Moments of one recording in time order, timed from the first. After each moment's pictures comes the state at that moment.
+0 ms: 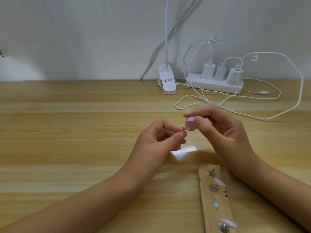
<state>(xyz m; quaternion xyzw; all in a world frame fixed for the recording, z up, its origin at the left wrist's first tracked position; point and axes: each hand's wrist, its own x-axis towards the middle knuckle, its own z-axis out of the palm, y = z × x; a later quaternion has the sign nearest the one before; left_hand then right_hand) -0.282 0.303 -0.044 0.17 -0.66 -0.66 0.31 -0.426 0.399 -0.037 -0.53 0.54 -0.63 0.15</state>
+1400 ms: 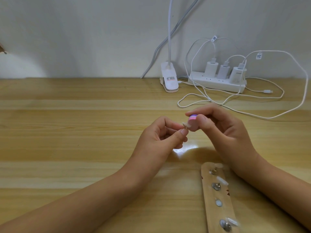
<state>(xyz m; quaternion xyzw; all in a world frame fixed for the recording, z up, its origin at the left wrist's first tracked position) -0.282 0.303 -0.045 0.17 -0.66 -0.66 0.31 -0.425 0.397 -0.040 -0.53 0.56 -0.62 0.16</state>
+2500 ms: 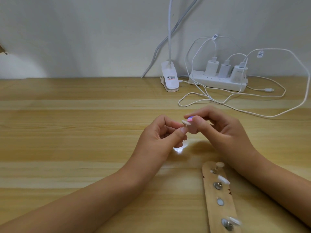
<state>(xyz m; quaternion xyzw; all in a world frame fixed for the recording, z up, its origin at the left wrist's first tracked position) -0.282 0.303 -0.046 0.17 -0.66 -0.66 0.31 -0.423 0.399 -0.039 -0.52 0.56 -0.62 0.16</state>
